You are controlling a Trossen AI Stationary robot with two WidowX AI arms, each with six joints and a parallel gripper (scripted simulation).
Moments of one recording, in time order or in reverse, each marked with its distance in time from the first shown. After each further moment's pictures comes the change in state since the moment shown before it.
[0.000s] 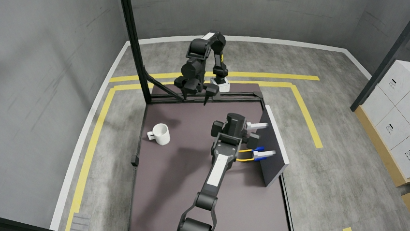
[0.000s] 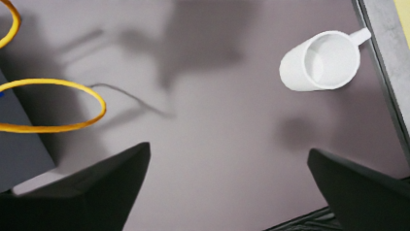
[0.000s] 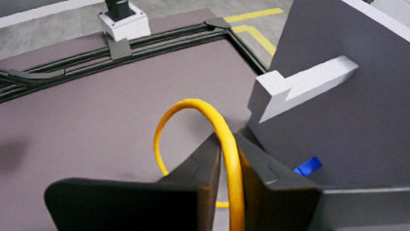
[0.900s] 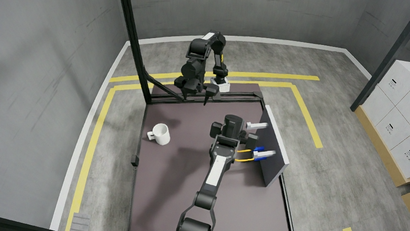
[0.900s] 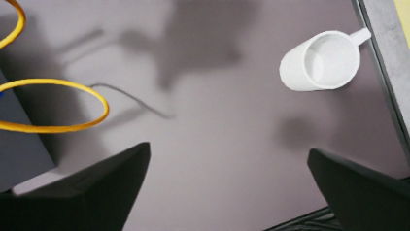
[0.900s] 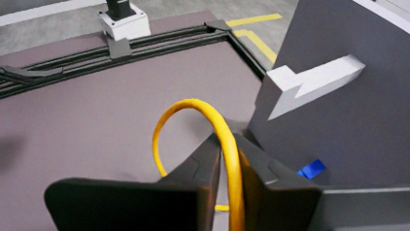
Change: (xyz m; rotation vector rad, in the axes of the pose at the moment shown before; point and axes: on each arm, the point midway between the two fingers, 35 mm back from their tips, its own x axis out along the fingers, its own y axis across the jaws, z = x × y) left arm 0.000 0.000 0.000 0.000 0.000 0.000; right arm 0.005 0.004 -0.006 -0.021 -0.021 -0.007
